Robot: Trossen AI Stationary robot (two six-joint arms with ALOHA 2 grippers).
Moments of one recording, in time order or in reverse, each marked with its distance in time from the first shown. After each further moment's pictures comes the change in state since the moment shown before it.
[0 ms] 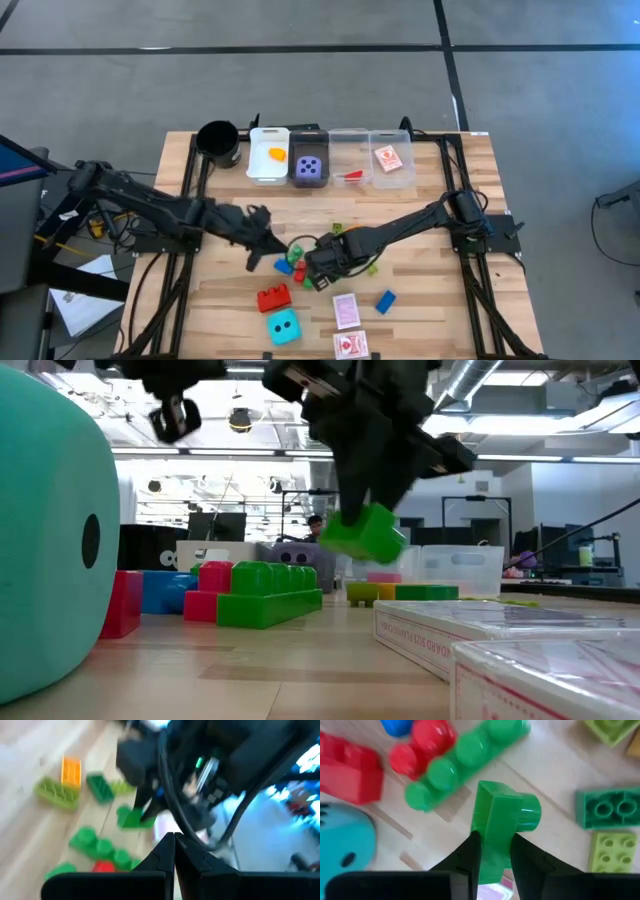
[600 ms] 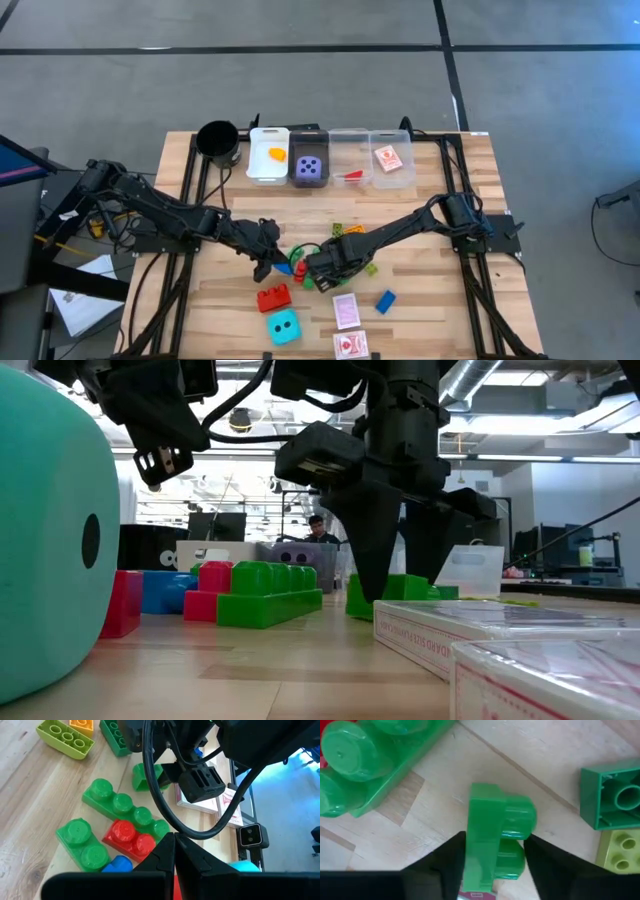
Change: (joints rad) left arm -0.053 0.172 0.000 -0.070 -0.003 -0.013; right arm -0.015 0.079 -0.080 0.037 -0.097 0.035
